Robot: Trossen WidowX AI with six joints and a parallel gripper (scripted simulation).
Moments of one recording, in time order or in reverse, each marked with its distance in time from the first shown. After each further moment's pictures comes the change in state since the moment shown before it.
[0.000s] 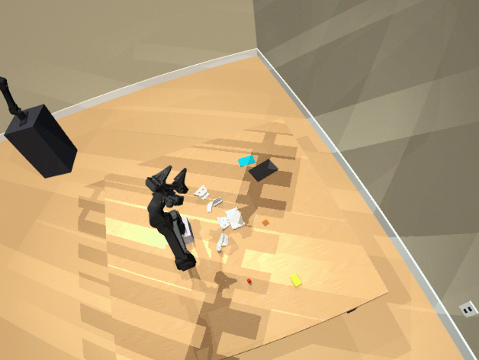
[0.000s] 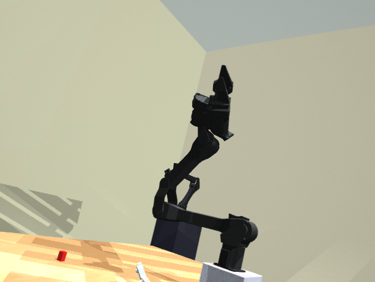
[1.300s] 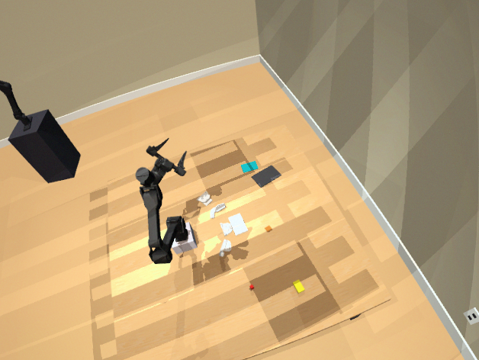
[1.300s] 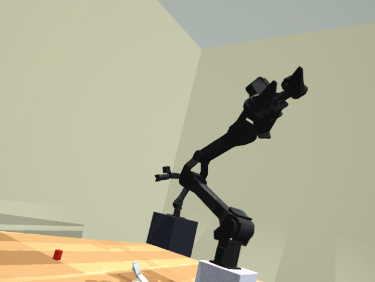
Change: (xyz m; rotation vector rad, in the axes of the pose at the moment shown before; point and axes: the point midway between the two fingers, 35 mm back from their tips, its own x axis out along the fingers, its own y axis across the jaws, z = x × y) arm 0.045 -0.087 -0.163 -0.742 0.267 -0.238
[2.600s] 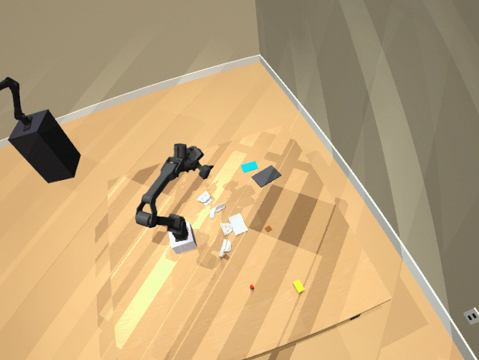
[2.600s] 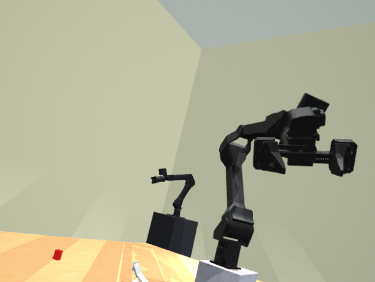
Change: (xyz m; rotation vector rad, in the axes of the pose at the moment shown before) arm 0.067 -0.168 -0.189 -0.589 0.757 -0.515
